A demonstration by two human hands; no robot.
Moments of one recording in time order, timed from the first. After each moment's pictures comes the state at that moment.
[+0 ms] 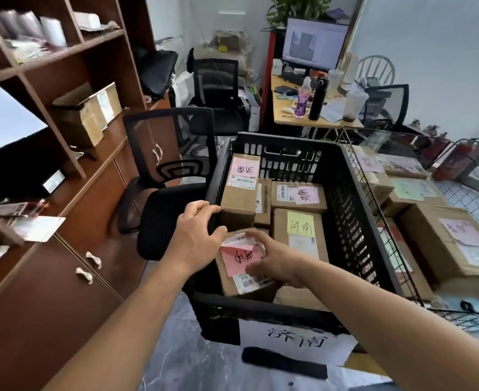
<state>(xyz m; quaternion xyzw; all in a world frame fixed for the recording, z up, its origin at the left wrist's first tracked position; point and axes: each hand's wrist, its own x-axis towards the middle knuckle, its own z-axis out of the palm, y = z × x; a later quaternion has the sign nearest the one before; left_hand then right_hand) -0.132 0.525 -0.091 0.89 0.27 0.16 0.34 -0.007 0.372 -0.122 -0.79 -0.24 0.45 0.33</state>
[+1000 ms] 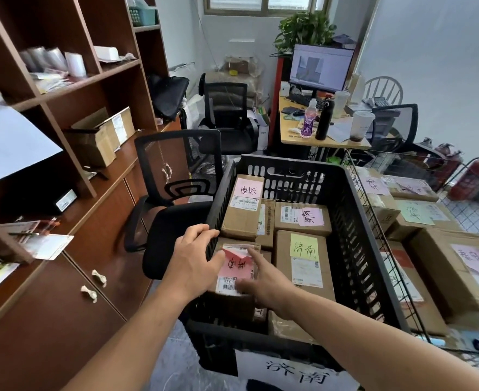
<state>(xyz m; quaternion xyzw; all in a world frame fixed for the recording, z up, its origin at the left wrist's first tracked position) -0.132 0.517 -0.088 0.89 0.29 0.16 0.30 -0.014 0.383 -0.136 -0.81 -0.23 0.39 0.39</state>
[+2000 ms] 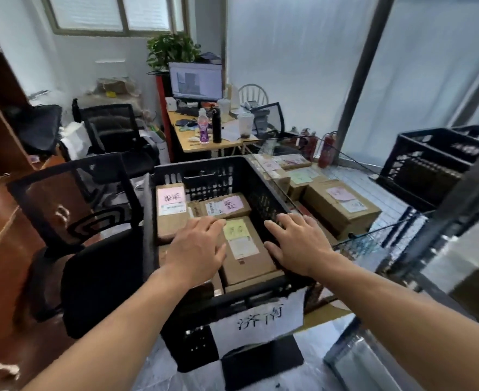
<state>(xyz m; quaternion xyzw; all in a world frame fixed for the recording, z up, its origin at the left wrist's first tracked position) -0.102 0.465 -0.062 0.99 -0.05 0.13 0.10 -0.036 0.239 -0.063 -0.96 -0.27 -0.05 -0.06</state>
